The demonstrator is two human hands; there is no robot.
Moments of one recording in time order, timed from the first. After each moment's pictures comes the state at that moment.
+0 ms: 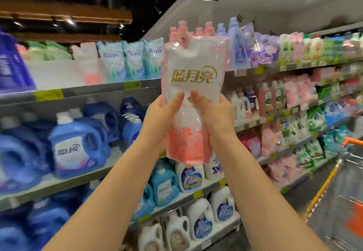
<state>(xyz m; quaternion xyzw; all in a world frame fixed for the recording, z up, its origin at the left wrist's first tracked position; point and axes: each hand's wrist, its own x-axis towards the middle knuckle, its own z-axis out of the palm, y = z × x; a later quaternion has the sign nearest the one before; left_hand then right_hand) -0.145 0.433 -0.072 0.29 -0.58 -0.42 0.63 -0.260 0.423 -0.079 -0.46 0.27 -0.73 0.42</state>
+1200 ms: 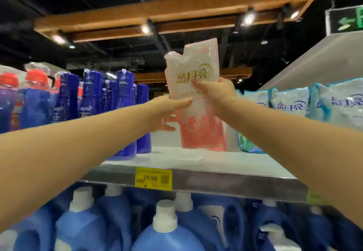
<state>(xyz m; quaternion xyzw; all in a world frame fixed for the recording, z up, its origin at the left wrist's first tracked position) 0.280 0.152 0.117 0.64 -0.49 -0.15 0.57 0.202 0.037 0.136 -0.65 0.08 -0.56 0.50</state>
